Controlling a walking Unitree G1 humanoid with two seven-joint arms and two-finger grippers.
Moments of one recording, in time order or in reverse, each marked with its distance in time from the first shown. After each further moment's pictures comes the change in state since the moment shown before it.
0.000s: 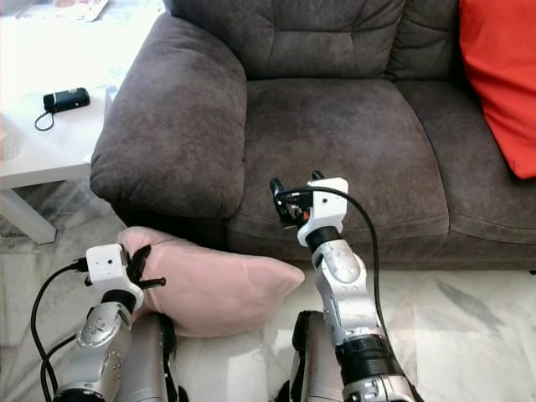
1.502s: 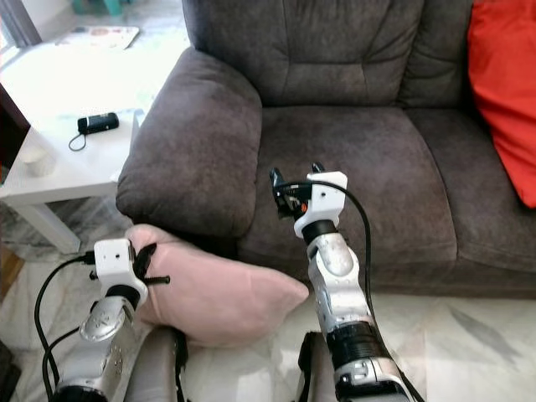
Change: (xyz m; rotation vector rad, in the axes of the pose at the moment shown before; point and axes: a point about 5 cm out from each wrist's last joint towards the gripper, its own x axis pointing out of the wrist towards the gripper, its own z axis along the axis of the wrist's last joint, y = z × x) left arm 0.001 -0.004 0.003 0.040 0.024 -0.023; right arm 0.008 0.005 -0.003 0.024 -0.040 -0.010
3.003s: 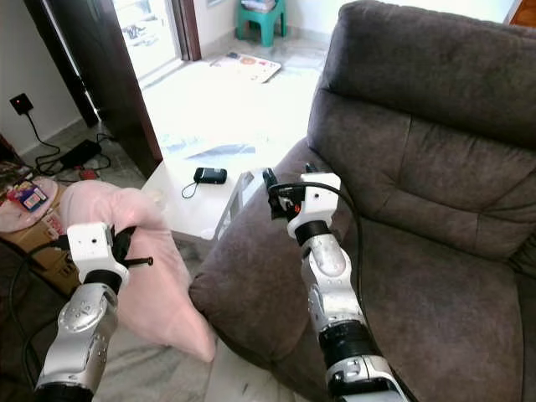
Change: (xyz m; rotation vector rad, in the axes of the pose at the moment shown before) left arm 0.000 0.012 0.035 0.021 -0.130 0.033; right arm 0.002 0.003 -0.001 0.015 -0.015 0.004
